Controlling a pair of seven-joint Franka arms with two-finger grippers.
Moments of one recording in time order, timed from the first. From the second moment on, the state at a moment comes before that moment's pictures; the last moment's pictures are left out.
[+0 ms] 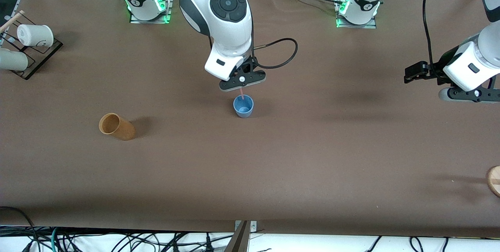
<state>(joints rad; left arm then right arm) -0.06 0.16 0.01 -1.46 -0.02 1.48 -0.03 0.72 0.60 0.05 -1.10 -0.02 1.66 0.47</state>
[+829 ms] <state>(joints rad) -0.06 0.16 0.01 -1.46 -0.02 1.48 -0.03 0.72 0.63 0.04 -1.10 -0.02 1.68 0.49</state>
